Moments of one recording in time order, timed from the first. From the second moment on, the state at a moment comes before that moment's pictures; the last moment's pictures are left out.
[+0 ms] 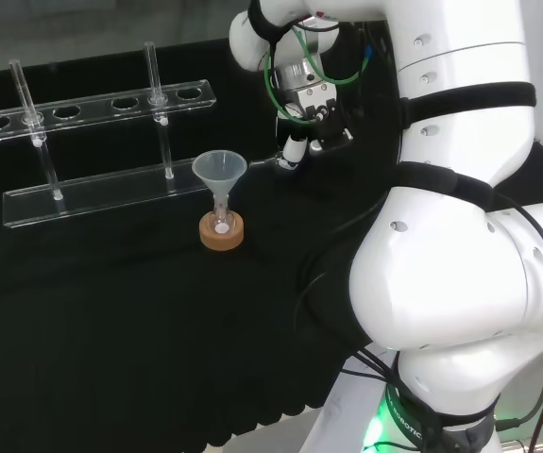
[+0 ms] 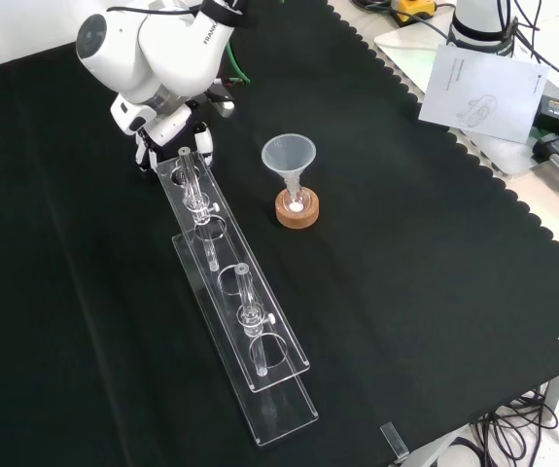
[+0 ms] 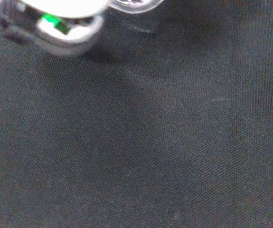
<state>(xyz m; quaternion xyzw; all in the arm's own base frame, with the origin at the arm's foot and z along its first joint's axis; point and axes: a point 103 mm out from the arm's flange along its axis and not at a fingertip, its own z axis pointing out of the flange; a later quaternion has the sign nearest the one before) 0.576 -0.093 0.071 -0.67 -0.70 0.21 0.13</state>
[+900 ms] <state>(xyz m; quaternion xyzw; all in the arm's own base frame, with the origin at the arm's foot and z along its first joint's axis) 0.557 -0.097 0.093 -0.65 -0.73 0.16 0.14</state>
